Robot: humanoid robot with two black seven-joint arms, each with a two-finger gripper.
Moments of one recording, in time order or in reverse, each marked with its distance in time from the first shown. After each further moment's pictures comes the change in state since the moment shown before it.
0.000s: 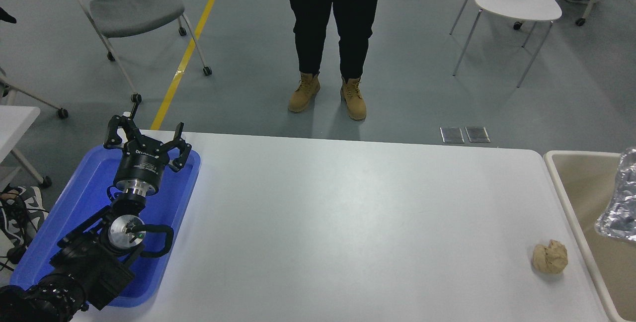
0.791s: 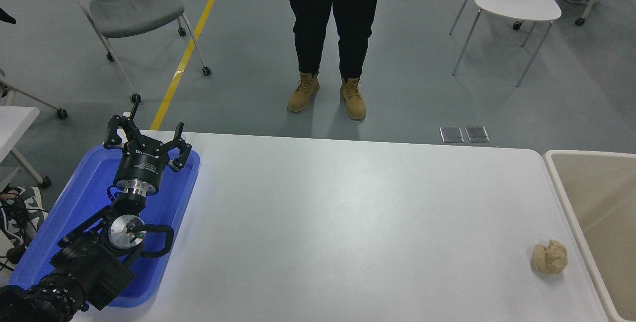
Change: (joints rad) left arm 0.000 0.000 0.000 0.000 0.000 0.000 0.000; right arm 0.085 0.019 0.037 0.000 0.004 0.035 -0.004
